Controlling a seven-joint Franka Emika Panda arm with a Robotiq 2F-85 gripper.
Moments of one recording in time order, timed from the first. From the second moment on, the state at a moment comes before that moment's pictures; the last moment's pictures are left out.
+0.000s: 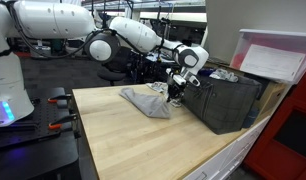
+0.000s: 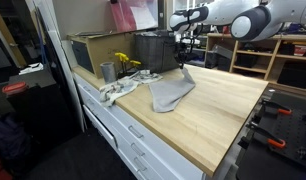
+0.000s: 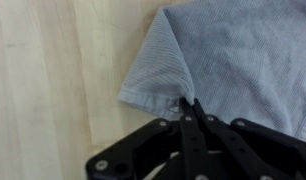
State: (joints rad) arm -0.32 1.39 0.03 -0.36 0.10 1.47 -0.23
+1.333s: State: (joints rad) arm 0.03 1.36 0.03 -0.36 0.04 1.23 -0.41
